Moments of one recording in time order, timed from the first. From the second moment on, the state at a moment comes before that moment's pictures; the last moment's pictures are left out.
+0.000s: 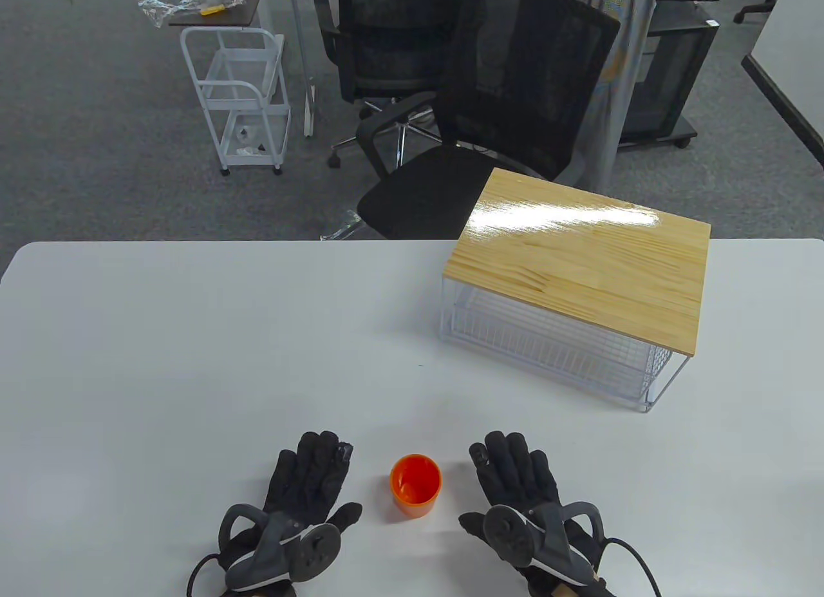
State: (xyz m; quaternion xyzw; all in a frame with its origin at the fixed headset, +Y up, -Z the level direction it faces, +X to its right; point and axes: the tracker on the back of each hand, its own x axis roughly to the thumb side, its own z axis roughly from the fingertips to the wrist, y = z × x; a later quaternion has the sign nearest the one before) left_hand -0.174 -0.744 -0.207 0.00 -0.24 -0.03 0.97; right_hand 0.118 -0.739 -0.218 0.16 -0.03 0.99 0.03
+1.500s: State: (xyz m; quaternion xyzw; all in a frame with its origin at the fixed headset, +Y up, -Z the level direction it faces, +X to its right) left_hand -0.172 -0.746 -0.208 -0.02 -0.24 -0.03 0.97; right_hand 0.119 -0.741 -0.215 0.17 0.02 0.98 0.05
